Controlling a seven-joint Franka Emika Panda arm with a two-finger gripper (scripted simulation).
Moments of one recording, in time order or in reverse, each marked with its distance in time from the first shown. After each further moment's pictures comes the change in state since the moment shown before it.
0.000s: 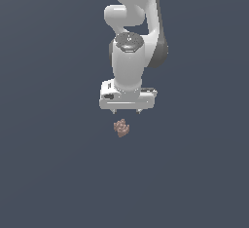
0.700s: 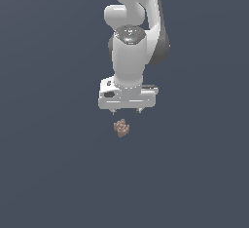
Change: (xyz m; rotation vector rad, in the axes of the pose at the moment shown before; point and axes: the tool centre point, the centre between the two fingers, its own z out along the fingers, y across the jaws) arm 0.012 0.001 -0.018 -0.011 0.037 -0.041
